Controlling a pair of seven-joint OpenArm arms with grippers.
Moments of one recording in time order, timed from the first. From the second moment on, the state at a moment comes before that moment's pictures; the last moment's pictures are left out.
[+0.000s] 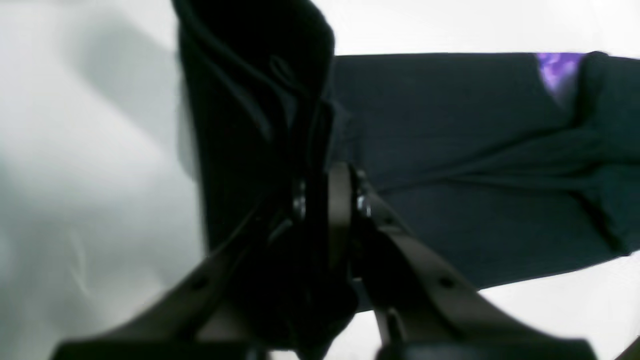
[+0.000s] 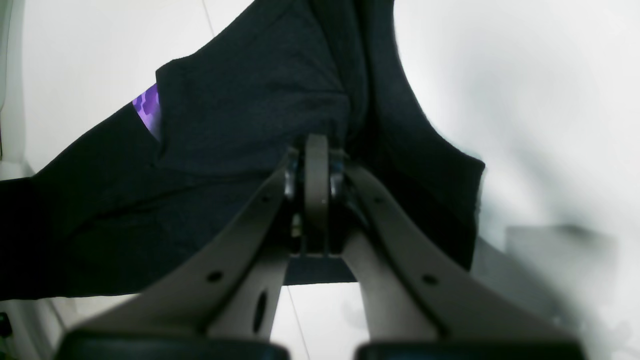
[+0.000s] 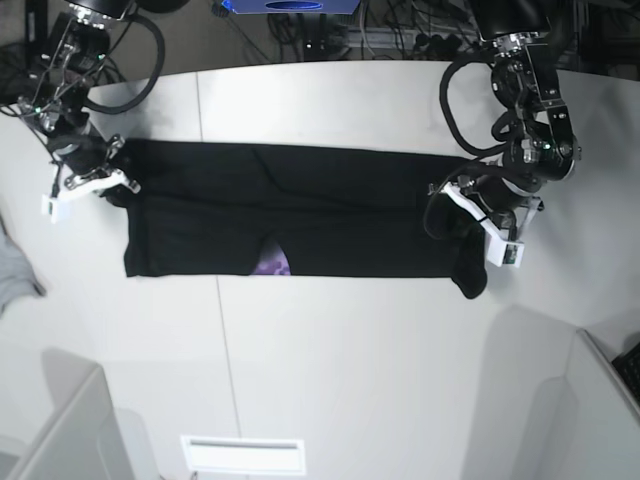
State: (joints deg) left arm 7.7 -7.5 -16.5 106.8 -26.9 -18.5 61.9; right arm -13.9 8.1 29.1 101.0 42.4 6.9 -56.6
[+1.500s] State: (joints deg) left arm 1.3 0.5 5.3 95.7 -26.9 -15.1 61.6; right arm -13.8 8.1 29.2 101.0 42.2 6.9 -56.3
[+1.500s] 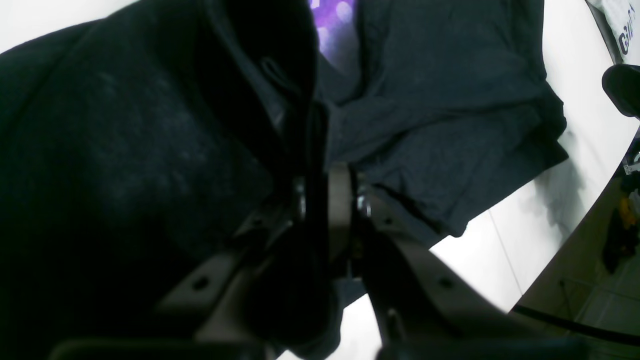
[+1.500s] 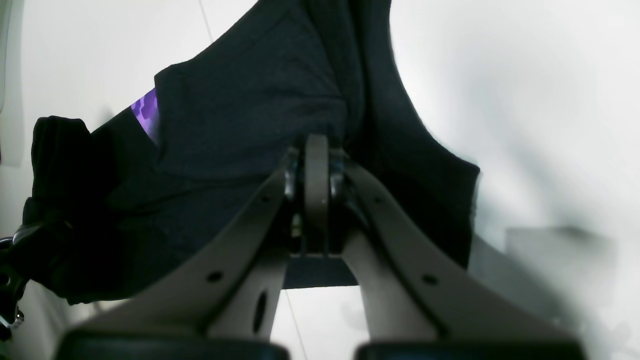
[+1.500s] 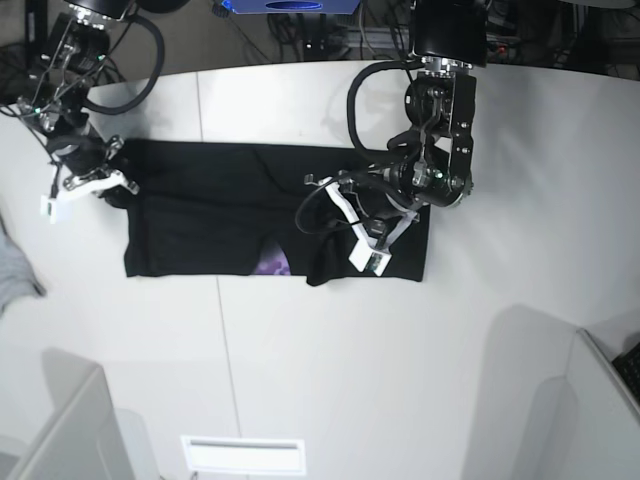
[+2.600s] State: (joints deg) left arm 9.5 -6.4 -18.7 103.5 -28.4 -15.1 61.5; right arm -3.7 8.3 36.3 92.9 42.2 7.2 -66.4
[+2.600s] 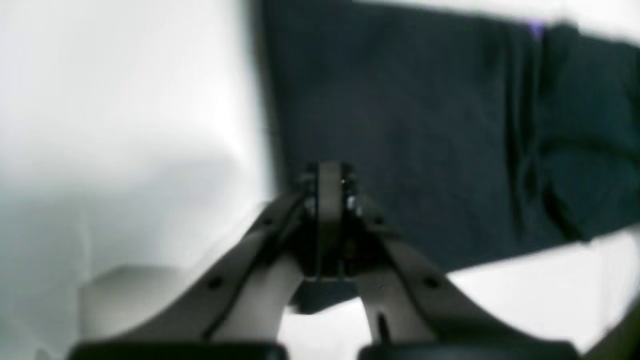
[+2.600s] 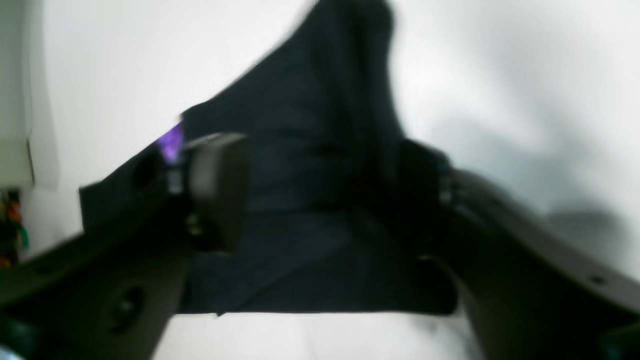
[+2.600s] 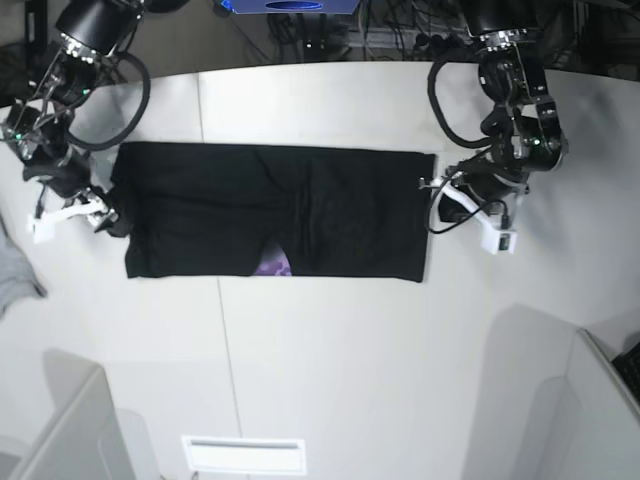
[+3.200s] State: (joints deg) left arm 13.8 -8.2 -32.9 103.3 -27.8 -15.3 61.4; right arm 5.3 17.8 29.1 65.0 44.6 24.9 -66.1
